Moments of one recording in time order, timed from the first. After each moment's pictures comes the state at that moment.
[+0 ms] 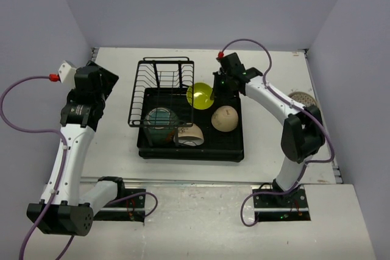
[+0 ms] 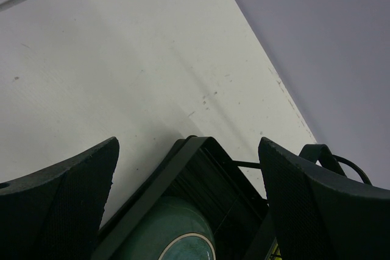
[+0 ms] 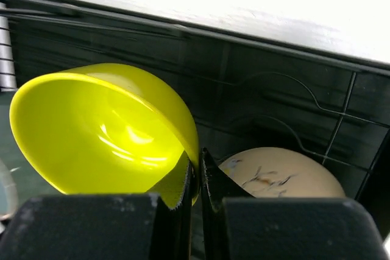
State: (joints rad) left arm -0.04 1.04 1.16 -0.65 -0.42 -0.93; right arm 0.49 1.81 1.48 -0.62 -0.13 0.48
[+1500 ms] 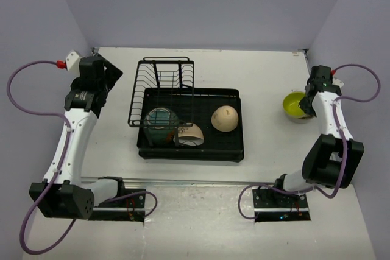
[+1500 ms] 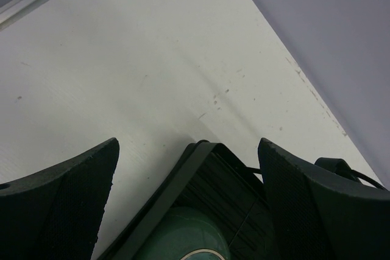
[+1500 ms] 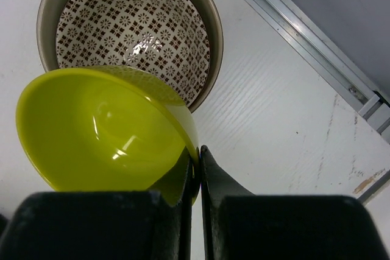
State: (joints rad) left arm -0.04 1.18 1.24 -0.63 -0.39 -0.82; right arm -0.27 1.47 1.20 -0.81 0.37 0.53
